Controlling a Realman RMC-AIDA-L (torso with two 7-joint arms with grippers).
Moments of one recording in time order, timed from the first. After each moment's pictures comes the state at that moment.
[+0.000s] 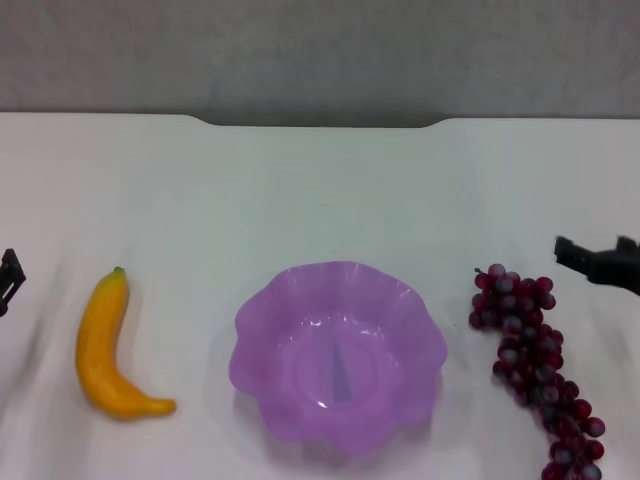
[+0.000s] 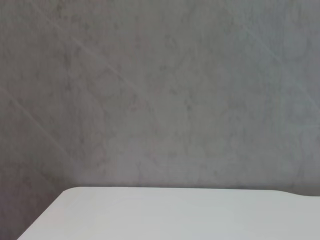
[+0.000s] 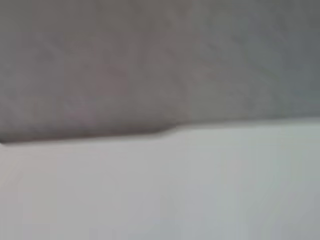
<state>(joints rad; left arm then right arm) -0.30 -2.04 -1.40 -0.29 2.71 0.84 -0.16 0.13 1.86 1.24 1.24 -2.48 0.15 0.02</state>
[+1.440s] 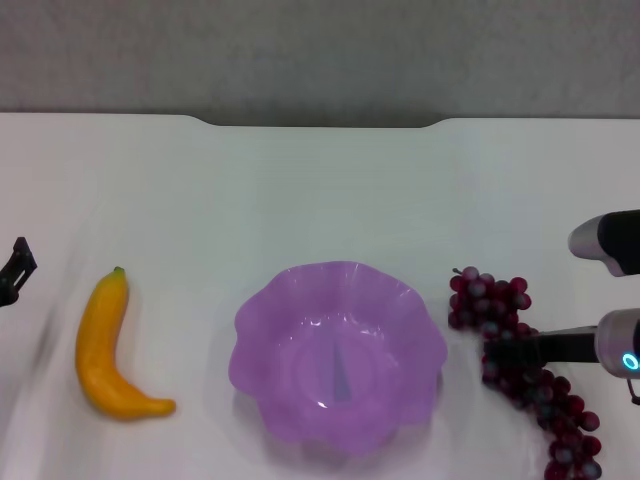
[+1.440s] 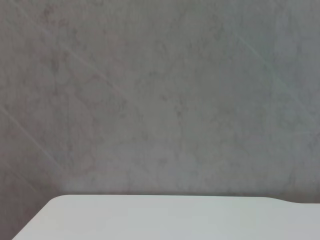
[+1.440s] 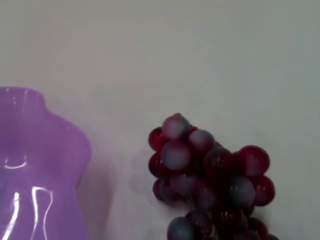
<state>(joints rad) -0.33 -2.04 -1.40 -0.30 2.71 0.82 -0.15 0.38 2.00 1.47 1.02 -2.42 0.73 -0.27</state>
